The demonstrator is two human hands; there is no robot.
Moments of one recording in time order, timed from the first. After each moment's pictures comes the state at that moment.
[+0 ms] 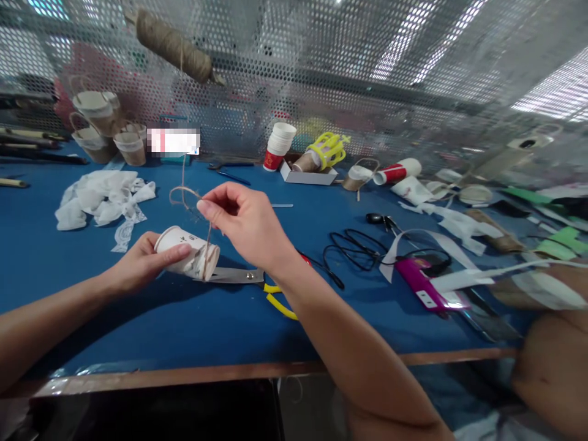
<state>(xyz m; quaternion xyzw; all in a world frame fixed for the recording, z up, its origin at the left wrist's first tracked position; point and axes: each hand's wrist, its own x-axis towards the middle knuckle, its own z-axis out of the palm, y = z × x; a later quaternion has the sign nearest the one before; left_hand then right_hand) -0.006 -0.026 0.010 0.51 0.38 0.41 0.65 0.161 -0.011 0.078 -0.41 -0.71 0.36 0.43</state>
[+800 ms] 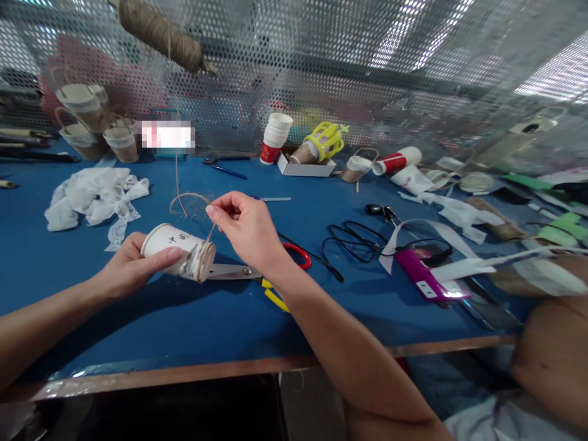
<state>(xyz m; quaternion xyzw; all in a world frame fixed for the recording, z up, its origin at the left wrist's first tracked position) -0.007 -0.032 0.013 0.55 0.37 0.43 0.61 0.169 -0.006 0.051 -0.46 -0.68 0.35 0.45</state>
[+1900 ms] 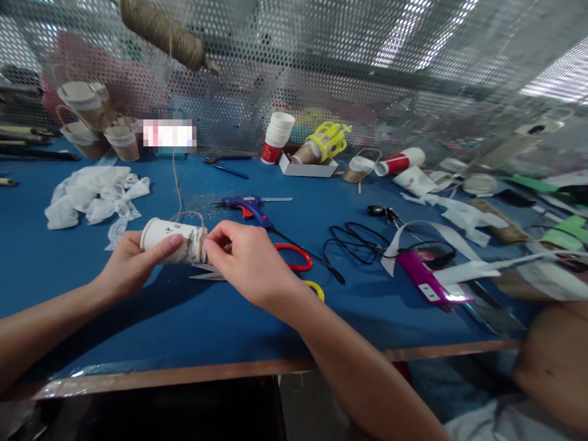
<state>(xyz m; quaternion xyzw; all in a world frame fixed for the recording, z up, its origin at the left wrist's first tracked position) -0.002 -0.032 0.008 0.53 0.44 0.49 0.53 0.174 -0.039 0.060 -0.51 -0.74 0.33 0.27</state>
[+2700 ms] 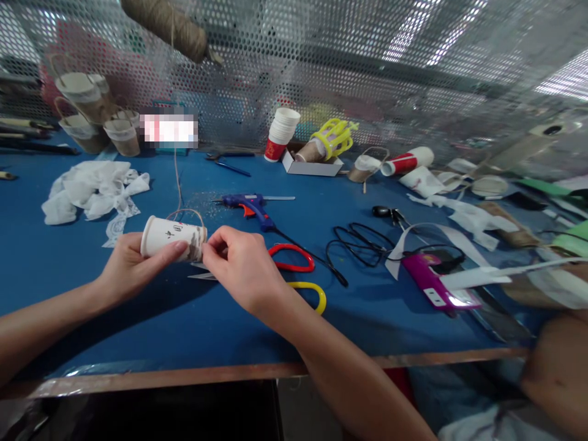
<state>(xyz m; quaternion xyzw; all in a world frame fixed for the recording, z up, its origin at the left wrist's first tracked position) -0.001 -0.037 0.012 0.67 0.46 0.44 0.38 0.168 -0.040 0.040 -0.52 -0.73 0.31 0.32</state>
